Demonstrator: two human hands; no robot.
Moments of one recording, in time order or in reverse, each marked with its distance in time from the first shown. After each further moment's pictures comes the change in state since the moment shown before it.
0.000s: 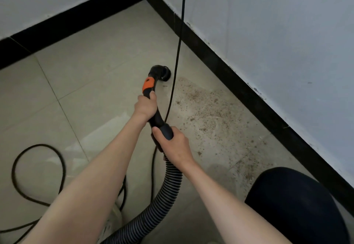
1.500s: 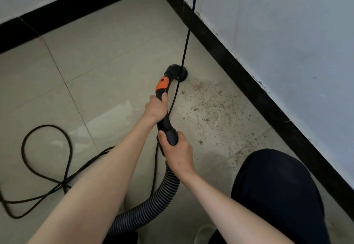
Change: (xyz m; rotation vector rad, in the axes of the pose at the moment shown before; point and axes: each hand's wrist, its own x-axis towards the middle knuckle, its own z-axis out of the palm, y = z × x) left_hand -0.046 -0.016 0.005 0.105 -0.079 0.017; right_hand -0.049 0.019 0.010 0.007 0.084 0.058
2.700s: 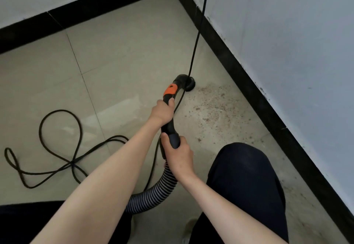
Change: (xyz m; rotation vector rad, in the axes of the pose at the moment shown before) left_hand -0.041 0.004 0.005 0.006 -0.025 -0.071; right_hand -0.036 -0.010 -0.028 0.058 -0.112 0.054
